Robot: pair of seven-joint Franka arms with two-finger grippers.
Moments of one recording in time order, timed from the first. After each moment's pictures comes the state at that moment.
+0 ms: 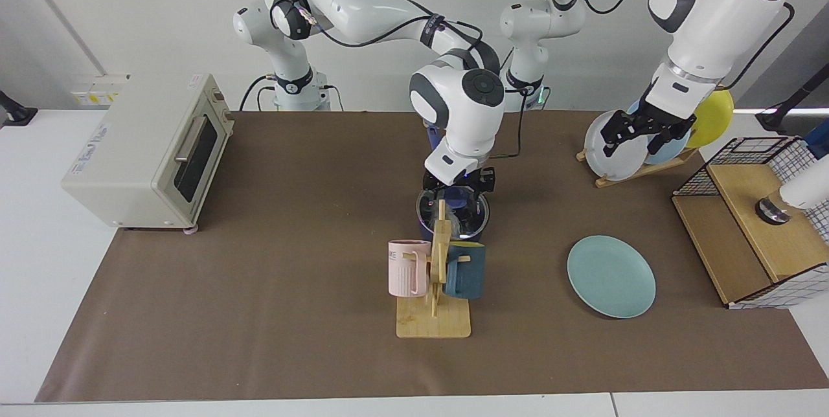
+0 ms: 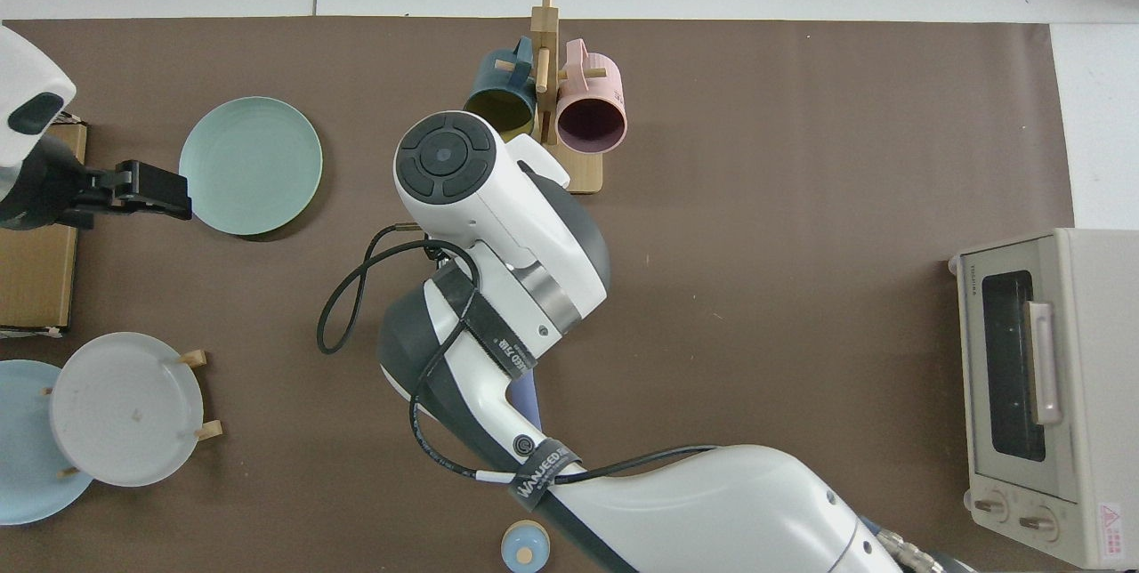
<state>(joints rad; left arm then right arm) 0.08 0.08 -0.11 -1.56 -0.02 1.66 -0.06 0.65 0.77 0.02 -0.96 0.00 1.68 0.72</state>
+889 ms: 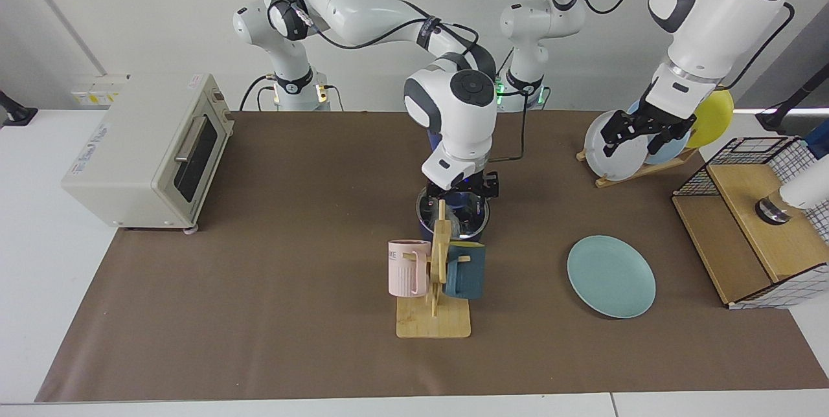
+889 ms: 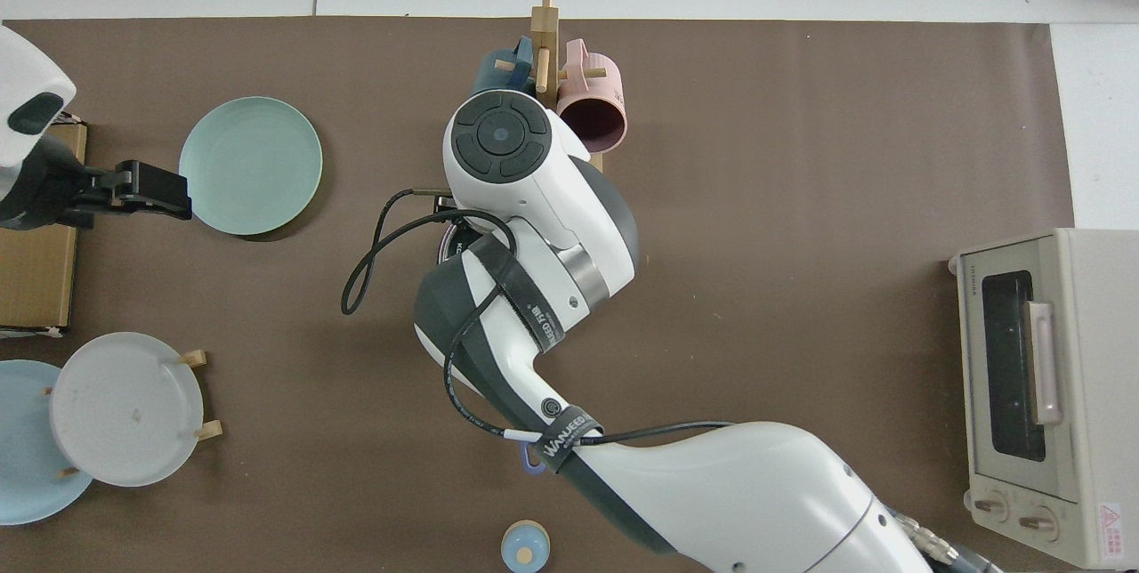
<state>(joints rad) 0.08 0.08 -0.11 -1.56 -0.02 1.66 -0.06 0.60 0.77 0.02 -1.01 0.04 1.86 0.71</state>
